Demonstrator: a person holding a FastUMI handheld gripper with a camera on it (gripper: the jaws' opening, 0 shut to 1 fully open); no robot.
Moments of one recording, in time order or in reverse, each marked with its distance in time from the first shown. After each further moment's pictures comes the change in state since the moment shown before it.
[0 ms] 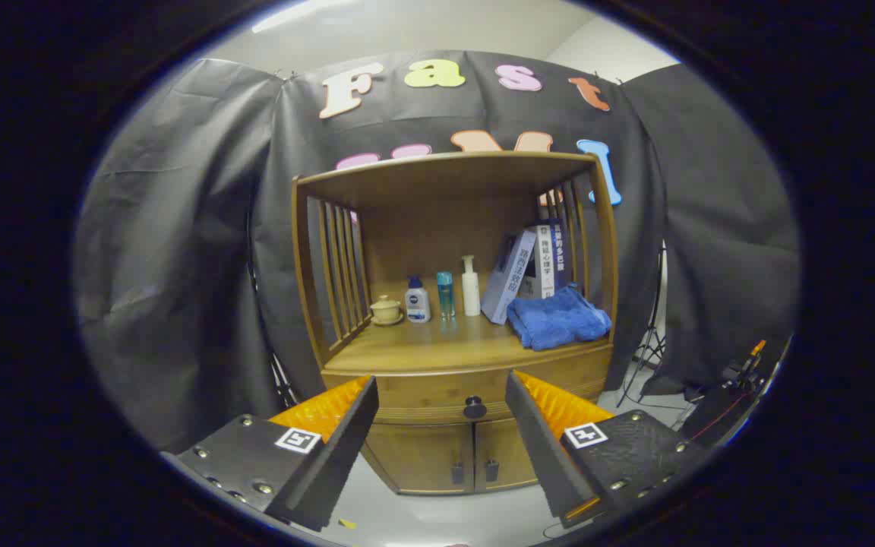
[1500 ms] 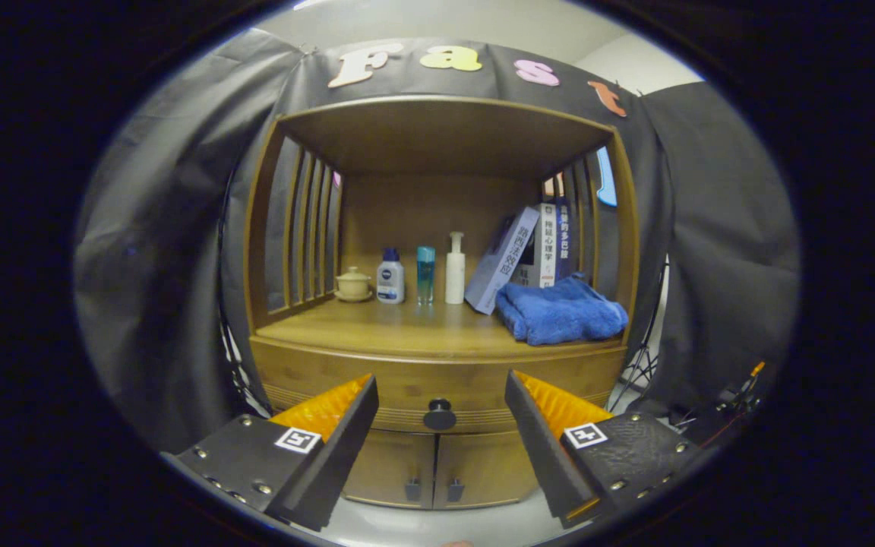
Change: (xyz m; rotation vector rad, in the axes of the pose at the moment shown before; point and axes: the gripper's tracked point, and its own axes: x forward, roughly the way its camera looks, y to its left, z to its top) arm 0.125 -0.037 -0.094 -0.134 -0.004 -0.036
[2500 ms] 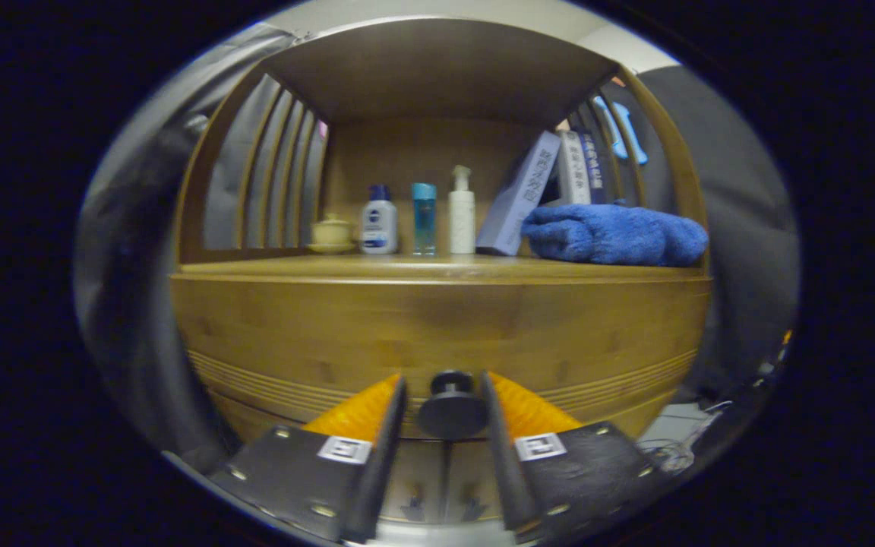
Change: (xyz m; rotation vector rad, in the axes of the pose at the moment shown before) arm 0.099 0.007 -0.089 -0.006 -0.022 -0.033
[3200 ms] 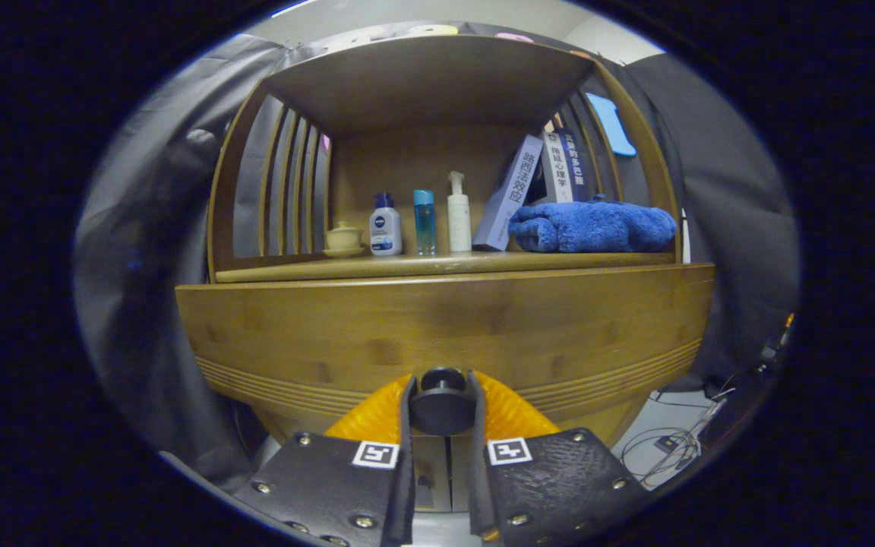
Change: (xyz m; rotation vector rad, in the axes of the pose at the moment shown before) arm -0.051 -0.003 -0.010 0.088 0.048 0.088
